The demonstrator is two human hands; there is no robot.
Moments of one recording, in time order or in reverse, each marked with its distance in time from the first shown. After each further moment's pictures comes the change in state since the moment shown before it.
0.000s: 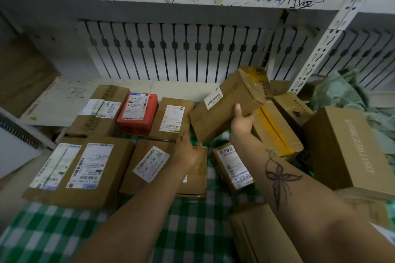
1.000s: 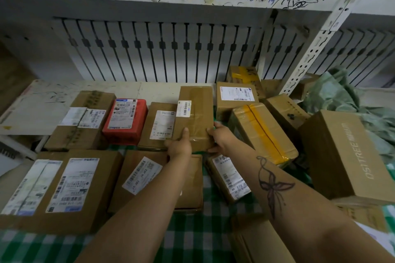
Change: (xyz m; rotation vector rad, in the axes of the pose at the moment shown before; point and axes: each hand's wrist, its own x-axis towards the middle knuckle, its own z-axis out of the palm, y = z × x) left_hand 0.044 0.023 0.012 -0.803 0.229 -0.496; right_hand -0.004 0.004 0.009 -0.560 -0.440 0.182
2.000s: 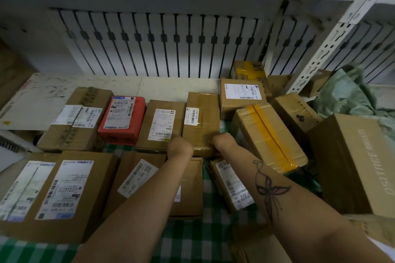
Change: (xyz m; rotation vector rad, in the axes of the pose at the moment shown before) left_hand 0.036 0.004 0.013 0.948 -0.061 0.180; right_hand 0.043 0.014 0.002 -0.443 0.192 0.152
